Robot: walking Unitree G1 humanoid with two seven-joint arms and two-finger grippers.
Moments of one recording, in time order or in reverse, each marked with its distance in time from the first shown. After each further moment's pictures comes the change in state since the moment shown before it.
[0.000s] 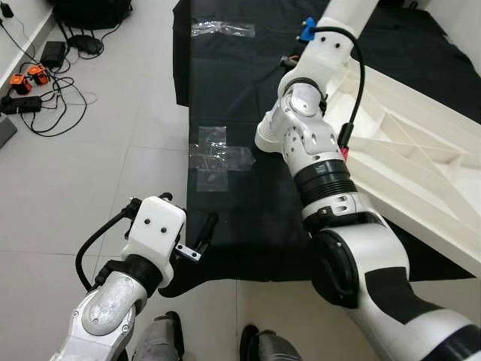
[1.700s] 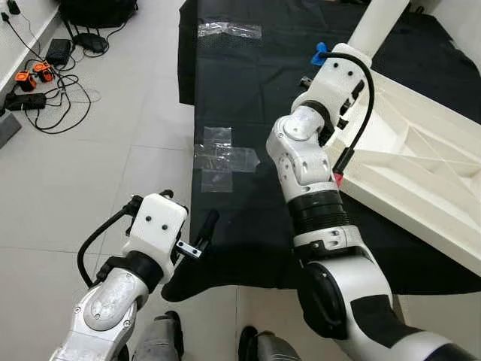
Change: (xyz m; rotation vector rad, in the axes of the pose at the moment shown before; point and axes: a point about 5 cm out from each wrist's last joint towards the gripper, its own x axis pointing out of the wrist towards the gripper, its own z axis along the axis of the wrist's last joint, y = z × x) left arm 0.004 0.001 0.000 0.006 -0.010 -0.002; right arm -0.023 -0.024 -0.016 -0.060 -0.073 -0.317
